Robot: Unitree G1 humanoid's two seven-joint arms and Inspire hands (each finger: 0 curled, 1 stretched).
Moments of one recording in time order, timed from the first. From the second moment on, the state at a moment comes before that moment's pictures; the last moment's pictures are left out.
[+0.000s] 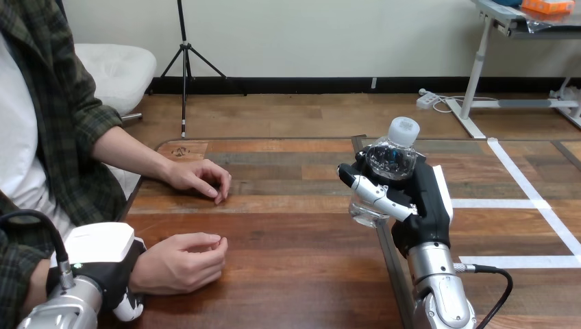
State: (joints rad) left arm 0.06 0.60 -0.23 -0.12 1.03 0.34 -0.42; right arm -0.43 0.00 -0.14 1.02 0.14 -0.76 0.14
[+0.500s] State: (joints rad) left arm 0.07 0.56 -0.23 -0.07 1.02 0.34 -0.28; right arm -0.43 0.00 -0.14 1.02 0.14 -0.76 0.14
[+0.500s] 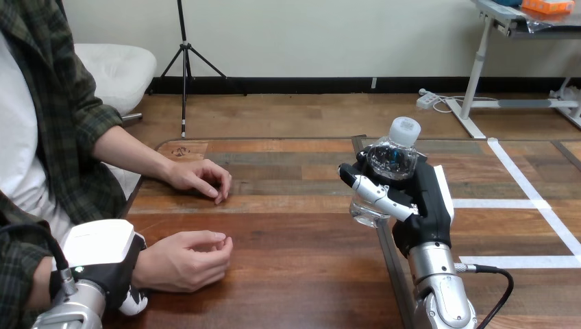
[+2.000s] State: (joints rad) left arm 0.11 0.53 -0.21 0.05 0.88 0.15 0.10; right arm -0.43 0.00 -0.14 1.02 0.14 -0.76 0.14
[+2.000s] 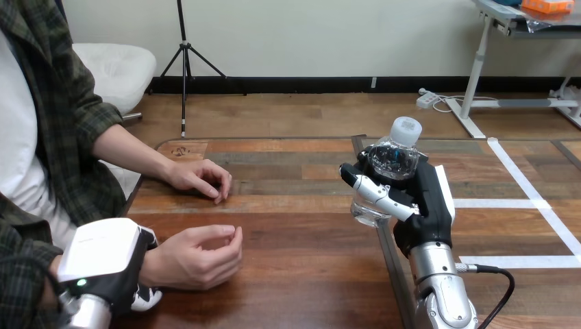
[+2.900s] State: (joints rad) left arm 0.15 0.45 -0.17 0.21 0.72 -0.26 0.58; right arm -0.43 0.00 -0.14 1.02 0.14 -0.75 0.12
